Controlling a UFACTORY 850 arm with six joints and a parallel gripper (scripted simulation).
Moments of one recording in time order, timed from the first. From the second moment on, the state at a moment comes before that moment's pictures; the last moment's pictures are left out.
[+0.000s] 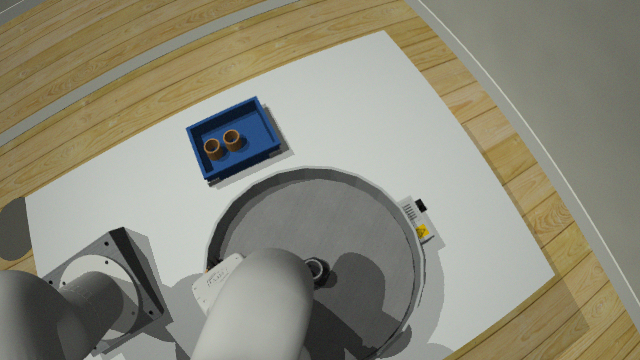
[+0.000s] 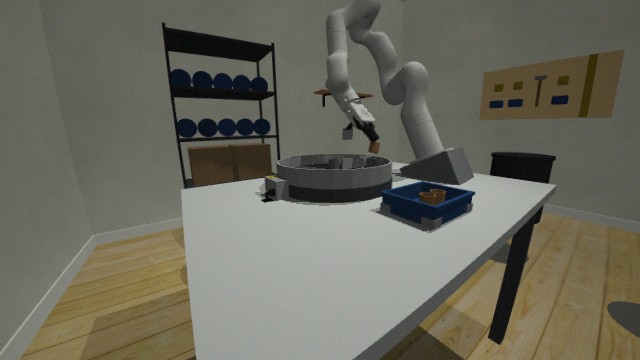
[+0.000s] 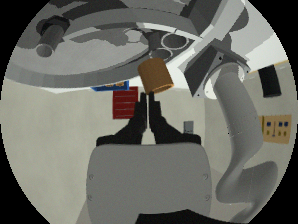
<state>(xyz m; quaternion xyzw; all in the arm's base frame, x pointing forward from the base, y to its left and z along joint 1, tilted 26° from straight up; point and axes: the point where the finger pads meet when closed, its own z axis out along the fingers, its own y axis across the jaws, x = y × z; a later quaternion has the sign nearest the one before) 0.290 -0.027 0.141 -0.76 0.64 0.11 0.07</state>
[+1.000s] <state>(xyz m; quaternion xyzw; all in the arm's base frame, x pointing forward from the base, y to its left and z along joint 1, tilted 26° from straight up) 0.393 0.124 0.076 -0.76 0.64 0.11 0.07</state>
